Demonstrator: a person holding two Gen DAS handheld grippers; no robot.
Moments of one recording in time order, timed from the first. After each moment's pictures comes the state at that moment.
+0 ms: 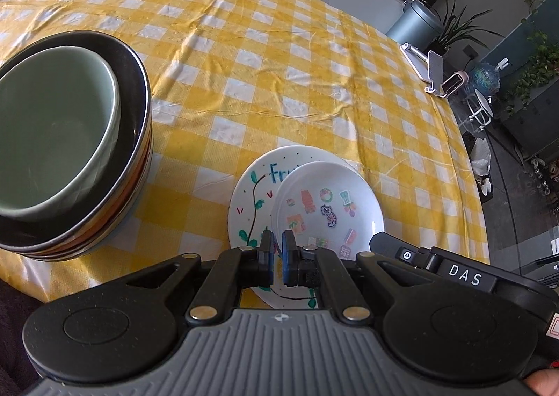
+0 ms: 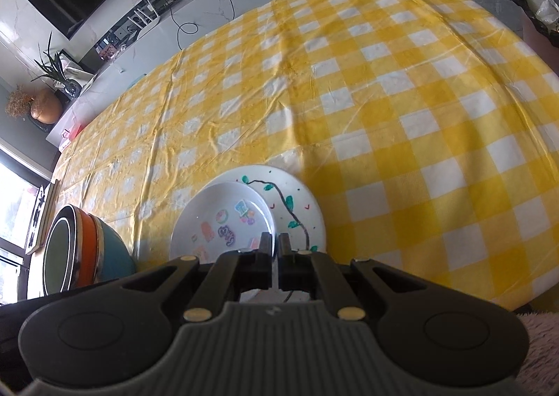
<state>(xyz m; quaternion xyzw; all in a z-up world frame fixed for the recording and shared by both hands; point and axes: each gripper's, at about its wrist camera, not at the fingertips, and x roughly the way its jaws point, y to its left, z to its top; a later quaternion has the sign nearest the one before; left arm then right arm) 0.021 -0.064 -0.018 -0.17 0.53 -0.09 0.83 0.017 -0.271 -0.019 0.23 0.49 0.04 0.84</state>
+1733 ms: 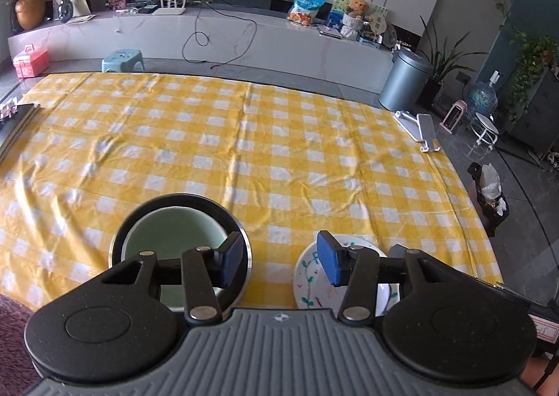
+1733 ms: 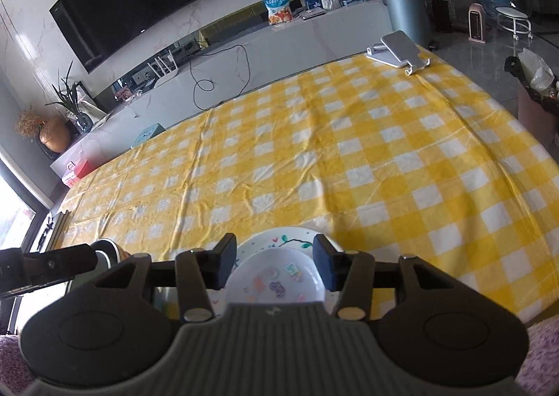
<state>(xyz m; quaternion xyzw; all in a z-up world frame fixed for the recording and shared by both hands) -0.005 -0.014 0.088 -0.08 0.42 -0.05 0.90 -0.005 -0.240 0.037 0.20 0.39 0.03 0.90</state>
